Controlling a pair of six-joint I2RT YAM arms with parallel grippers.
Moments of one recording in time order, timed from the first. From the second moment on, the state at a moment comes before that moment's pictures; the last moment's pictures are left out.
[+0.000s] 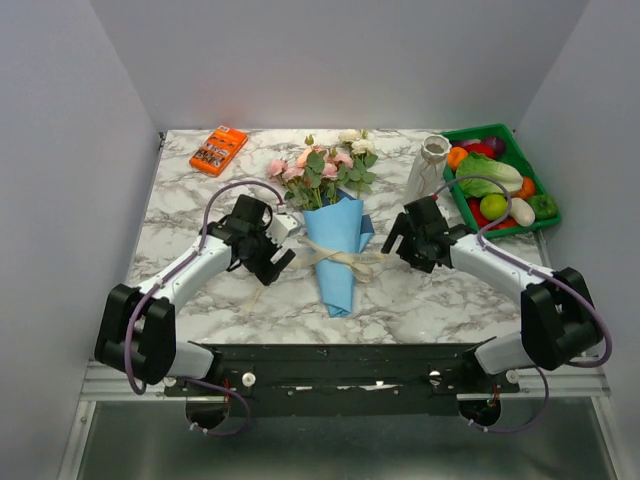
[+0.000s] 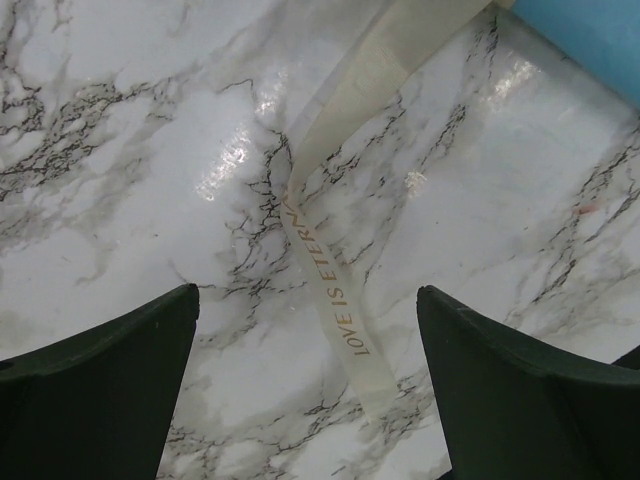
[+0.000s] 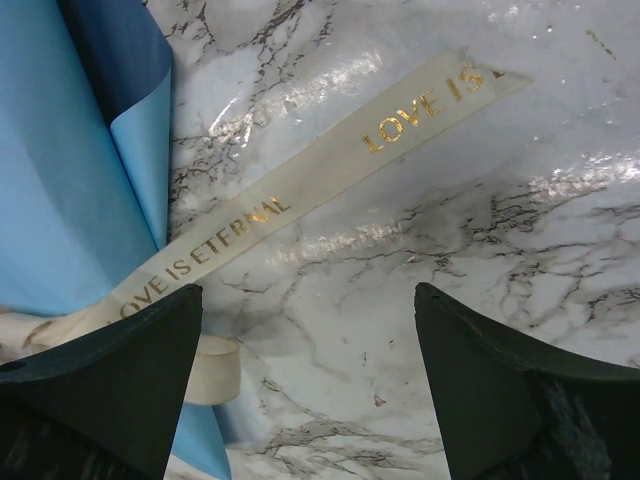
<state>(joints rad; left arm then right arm) -0.38 1.36 0.88 -0.61 0.21 0.42 0.45 1.43 0.84 -0.42 0.12 0.84</state>
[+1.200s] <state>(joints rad) -0.40 1.54 0.84 -0.43 0.15 0.49 0.59 1.71 1.01 -0.39 0.16 1.19</state>
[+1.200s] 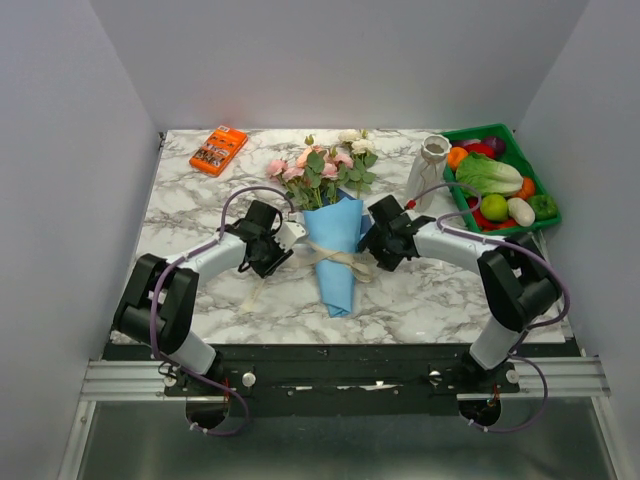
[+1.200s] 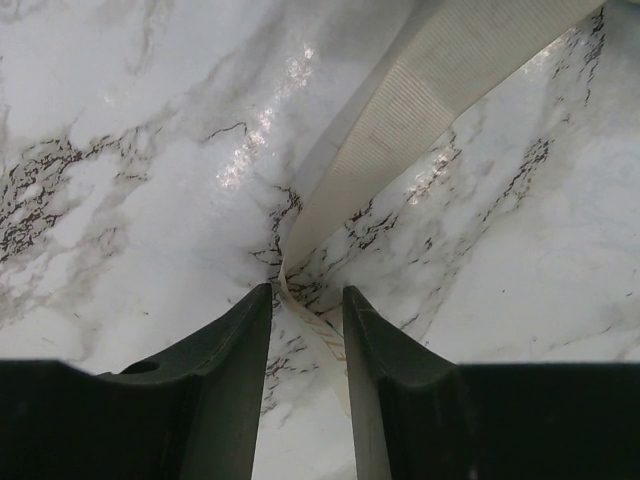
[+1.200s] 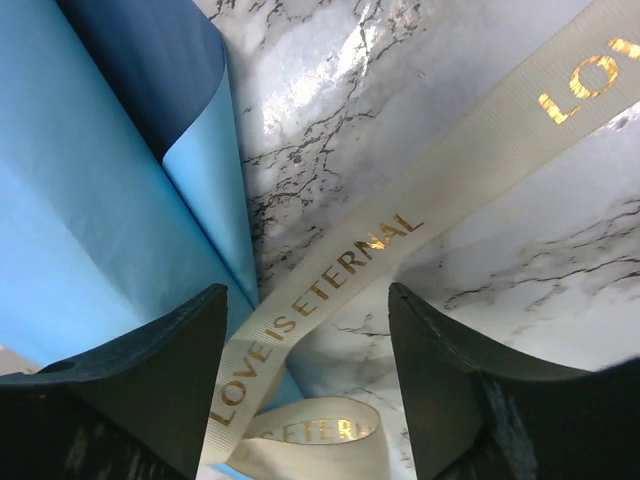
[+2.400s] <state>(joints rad) -0.42 1.37 0.84 -0.52 0.15 0.46 0.65 1.44 0.90 -0.41 0.46 1.03</state>
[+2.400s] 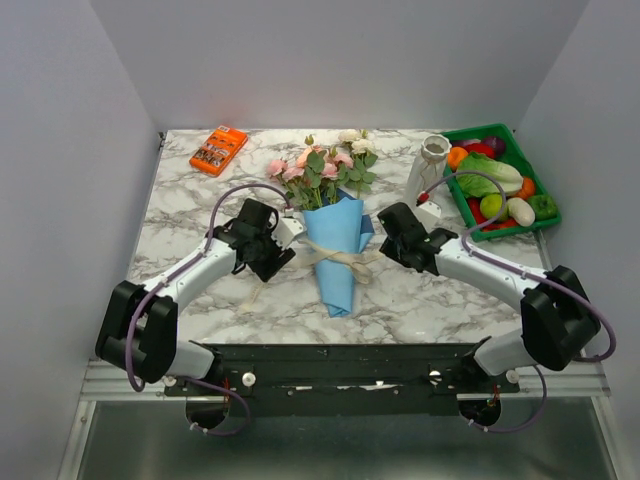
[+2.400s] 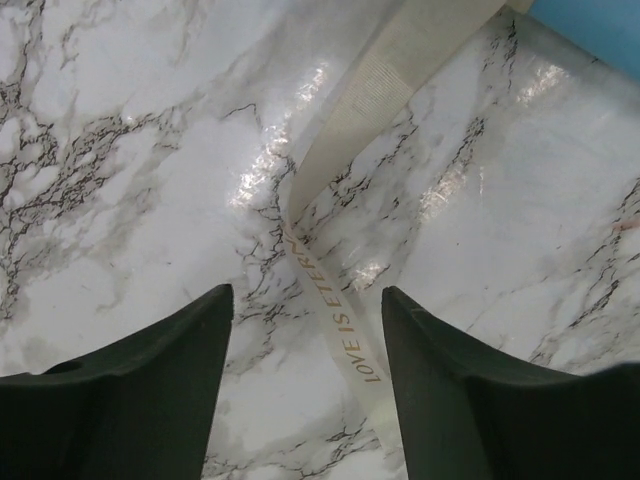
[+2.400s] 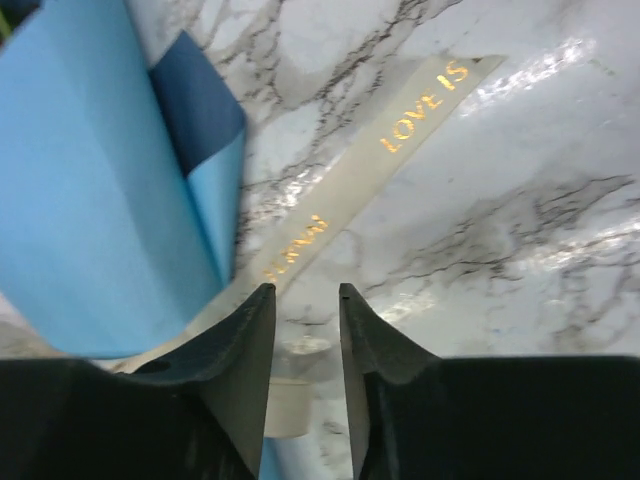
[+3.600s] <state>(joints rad) -0.42 1.54 0.88 -0.43 0.09 0.44 0.87 1.59 0.76 -0.08 0.65 0.53</state>
